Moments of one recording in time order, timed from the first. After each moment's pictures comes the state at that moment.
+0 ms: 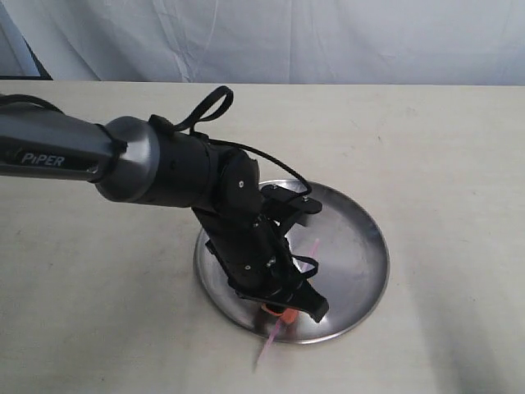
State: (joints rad) left arm -0.88 1.99 -1.16 -0.42 0.65 0.16; right arm 0.06 0.08 0.00 -0.02 -0.09 0.11
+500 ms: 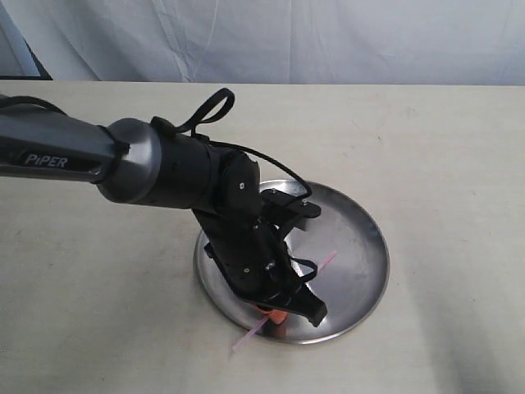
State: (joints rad) left arm -0.88 1.99 -1.16 -0.42 0.67 0.15; right arm 0.06 0.08 0.00 -0.02 -0.09 0.11
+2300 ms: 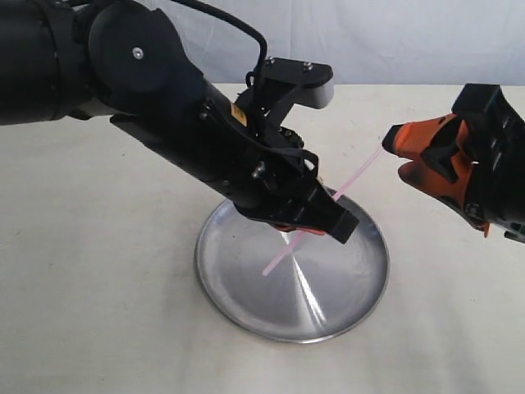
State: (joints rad) left arm -0.88 1.60 -1.18 -0.55 0.67 0.29; right arm 0.17 0.87 -0.48 1.32 0.42 -0.37
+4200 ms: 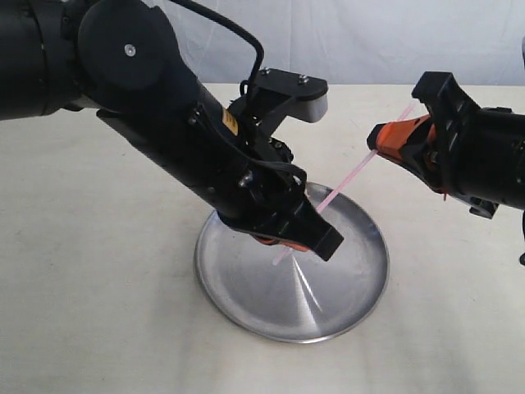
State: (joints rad) left arm -0.88 1.59 -1.19 -0.47 0.77 0.23; right arm 0.17 1.06 -0.50 1.74 0.42 -0.83
